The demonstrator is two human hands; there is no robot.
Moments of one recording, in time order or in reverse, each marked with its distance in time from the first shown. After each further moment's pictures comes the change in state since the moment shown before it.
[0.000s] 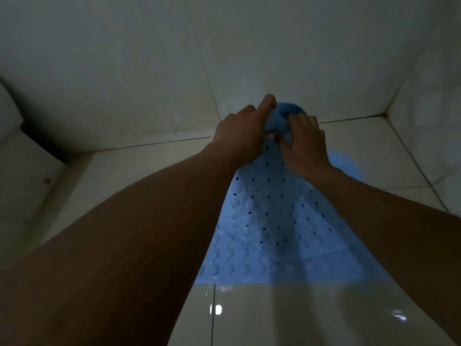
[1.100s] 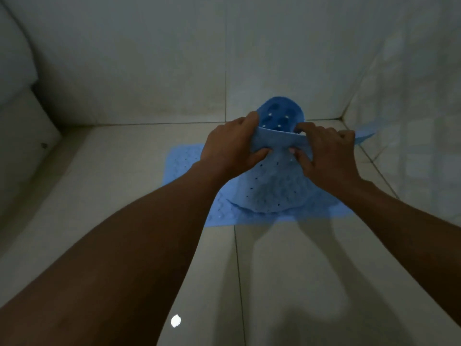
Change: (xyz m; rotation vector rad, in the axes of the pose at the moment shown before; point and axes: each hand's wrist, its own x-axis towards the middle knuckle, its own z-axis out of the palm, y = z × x) left_hand -0.236 -0.058 -0.055 -0.203 0.307 0.185; right_hand -0.197 -0.133 -0.074 -0.453 0.214 -0.241
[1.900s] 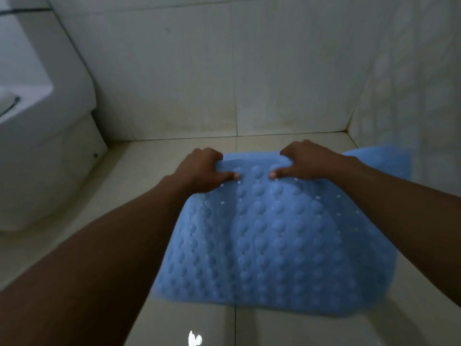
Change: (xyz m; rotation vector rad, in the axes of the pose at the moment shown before) left_hand -0.071 0.047 -0.071 0.082 -0.334 -0.355; right_hand 0.003 0.004 -0.080 0.224 -0.740 -0.019
